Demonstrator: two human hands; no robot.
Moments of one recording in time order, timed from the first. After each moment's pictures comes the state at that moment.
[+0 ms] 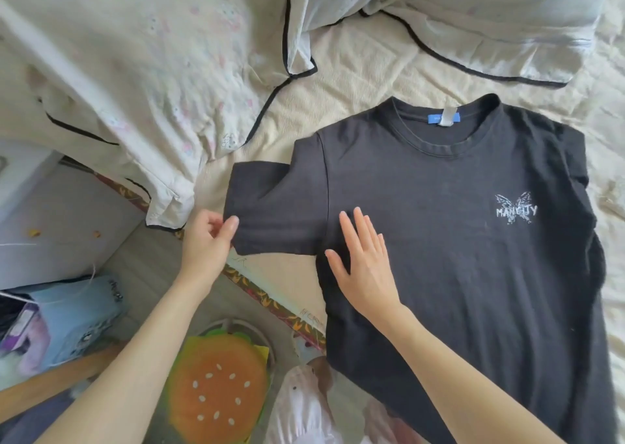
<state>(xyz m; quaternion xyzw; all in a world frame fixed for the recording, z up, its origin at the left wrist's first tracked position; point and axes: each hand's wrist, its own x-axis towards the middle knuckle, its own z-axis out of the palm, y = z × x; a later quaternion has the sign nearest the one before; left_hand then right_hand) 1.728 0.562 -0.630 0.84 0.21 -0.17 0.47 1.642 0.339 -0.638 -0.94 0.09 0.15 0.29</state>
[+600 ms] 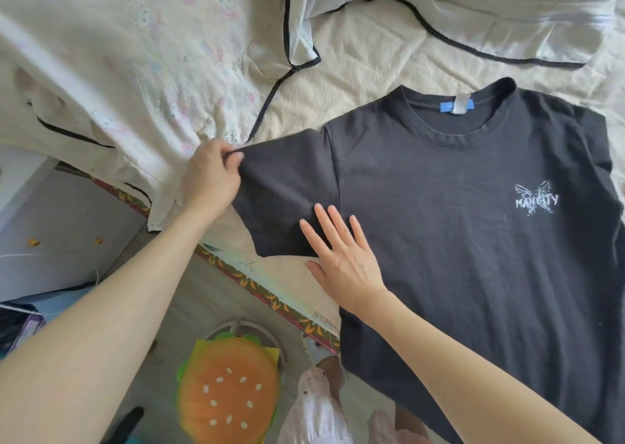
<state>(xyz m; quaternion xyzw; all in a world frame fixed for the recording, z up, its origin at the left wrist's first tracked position) 1.826 0.551 -0.634 0.96 0.02 -0.09 0.28 1.663 0.371 -0.659 -0.97 -0.10 0.18 0.12</state>
